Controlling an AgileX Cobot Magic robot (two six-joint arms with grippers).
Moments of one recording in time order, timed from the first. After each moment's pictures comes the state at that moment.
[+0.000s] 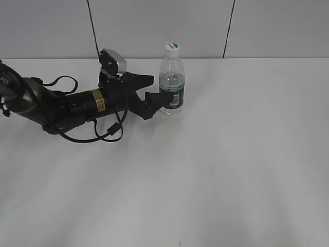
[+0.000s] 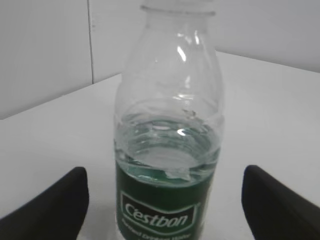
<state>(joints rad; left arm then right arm) -0.31 2.35 -1.23 0.87 -1.05 -0.47 0.05 -0.01 -0.52 -0.07 1.09 -0.03</state>
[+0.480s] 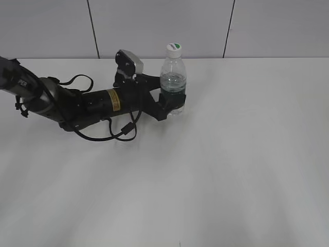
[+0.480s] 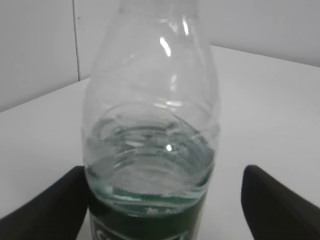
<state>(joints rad) -0.36 2.40 -1.32 0.87 -0.98 -0.50 0.05 -0.01 -0.52 -0.07 1.09 -0.03</state>
